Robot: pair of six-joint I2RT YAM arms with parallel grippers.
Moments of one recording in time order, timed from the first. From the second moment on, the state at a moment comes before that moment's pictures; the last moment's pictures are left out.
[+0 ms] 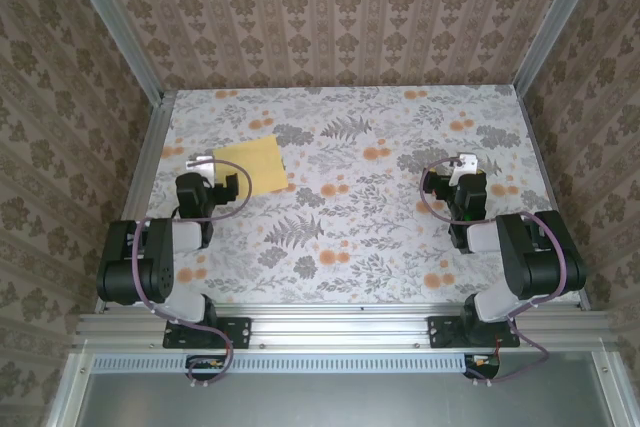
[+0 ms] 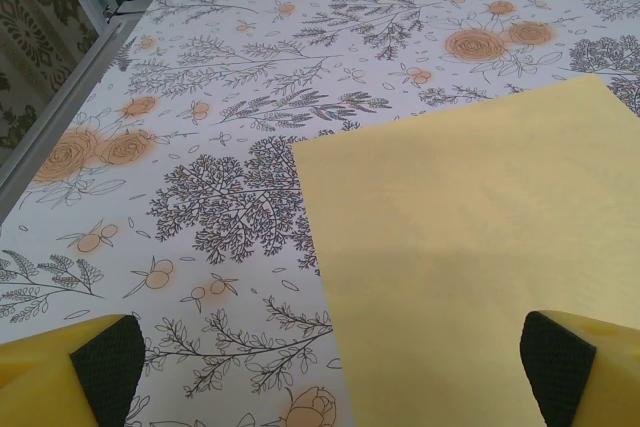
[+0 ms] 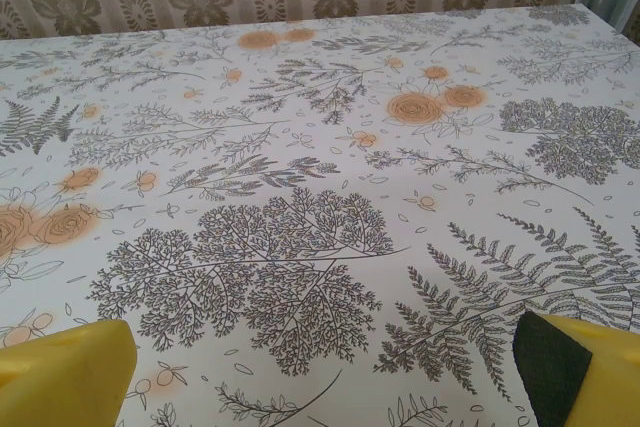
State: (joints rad) left arm -0.02 1.52 0.40 0.71 -0.03 0.07; right arm 0.01 1.55 0.35 0.88 0.13 0.06
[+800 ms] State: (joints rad) left arm -0.02 1.52 0.40 0.71 -0.03 0.07; right arm 0.01 1.55 0.35 0.88 0.13 0.06
